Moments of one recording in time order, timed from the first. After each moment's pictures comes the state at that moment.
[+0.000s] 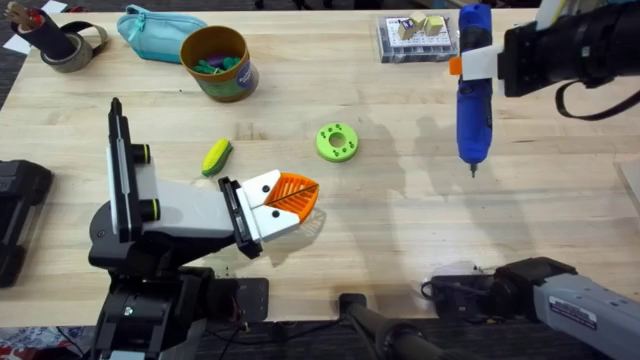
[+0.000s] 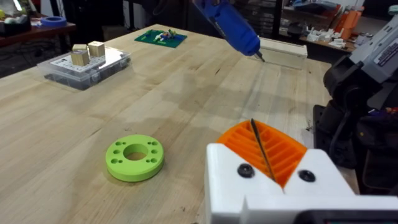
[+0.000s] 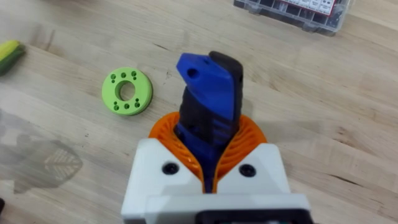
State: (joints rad) left arm -0.06 0.00 0.01 -0.09 1.11 -0.03; right arm 0.18 1.12 1.20 -0.93 -0.16 -0.10
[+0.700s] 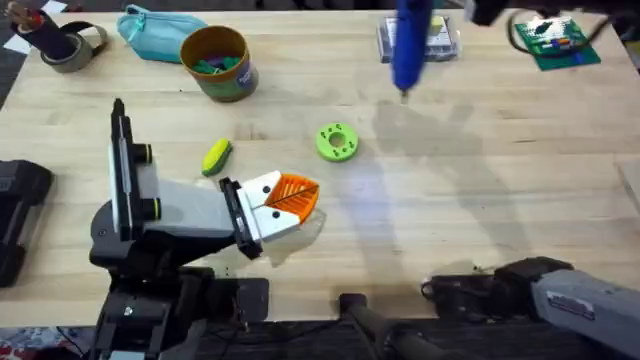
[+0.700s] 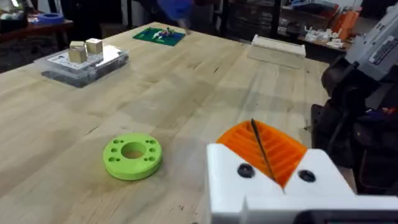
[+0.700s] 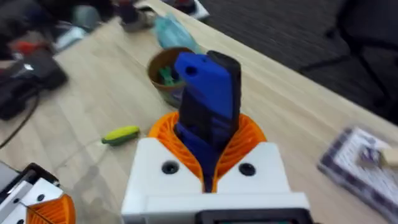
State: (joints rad) left arm -0.06 0.00 0.01 -0.11 1.11 -0.03; right arm 0.21 1.23 1.18 -0.31 -0.65 -0.05
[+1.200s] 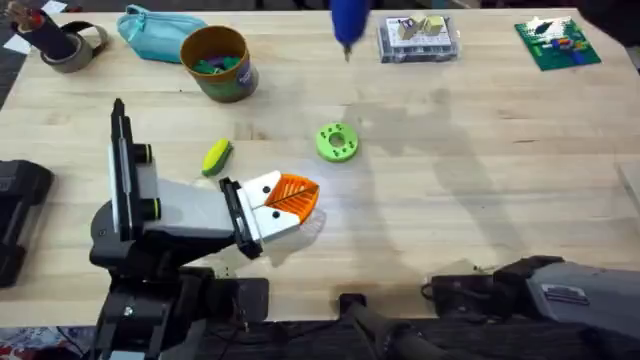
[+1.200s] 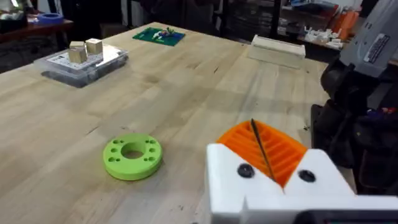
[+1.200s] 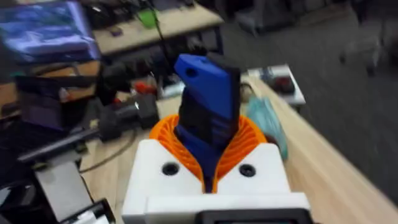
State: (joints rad) left arm -0.06 0.00 0.01 -0.11 1.12 -0.03; right arm 0.29 1.41 1.27 0.22 -1.00 0.20
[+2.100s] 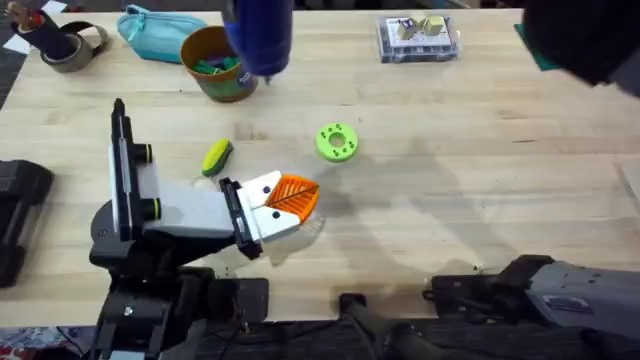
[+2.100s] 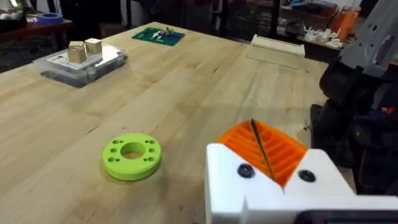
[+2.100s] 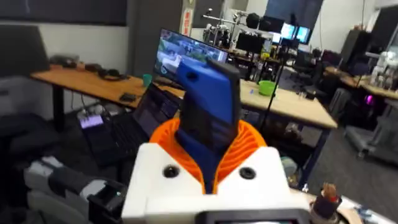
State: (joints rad) left arm -0.06 0.00 0.01 -0.11 1.12 -0.03; right arm 0.58 1.39 1.28 0.78 -1.21 0.39
